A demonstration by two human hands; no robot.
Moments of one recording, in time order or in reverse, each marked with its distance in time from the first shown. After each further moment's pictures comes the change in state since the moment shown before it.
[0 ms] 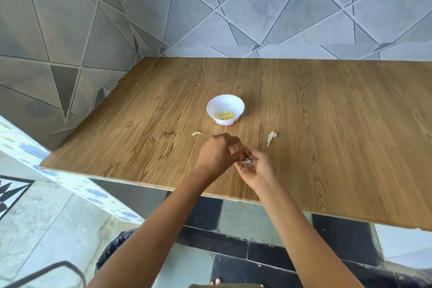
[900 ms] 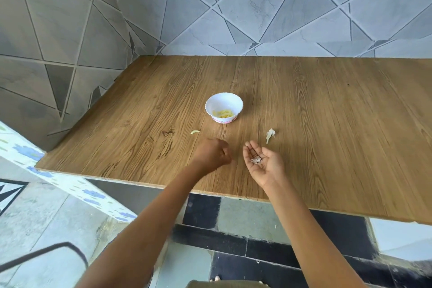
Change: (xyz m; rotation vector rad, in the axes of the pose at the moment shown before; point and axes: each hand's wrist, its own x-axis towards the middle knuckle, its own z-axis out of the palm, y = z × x) left_hand 0.010 -0.029 0.006 0.143 -0.211 -0.103; right_hand 0.001 -0.014 -0.011 0.041 -0.004 -0.077
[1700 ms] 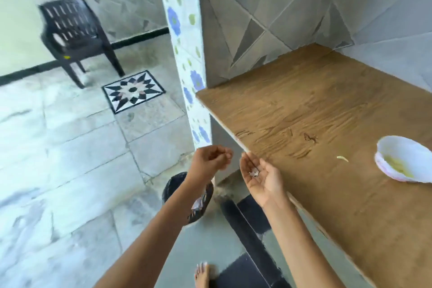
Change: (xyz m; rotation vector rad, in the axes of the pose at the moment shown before) left_hand -0.210 -0.142 -0.044 -1.012 0.851 -0.677; right_hand 0.001 0.235 0.050 -0.548 -0.218 0.586
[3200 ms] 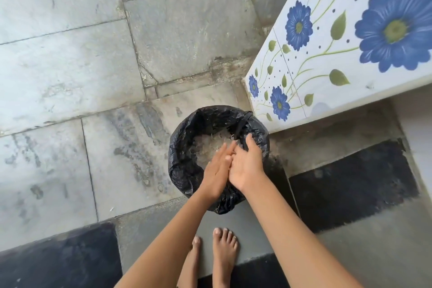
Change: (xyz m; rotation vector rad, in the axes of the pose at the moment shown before) left_hand 0.073 -0.850 0.027 -1.235 0.493 -0.543; right_hand 0.521 0.328 -0.194 -0.627 0.265 0.542
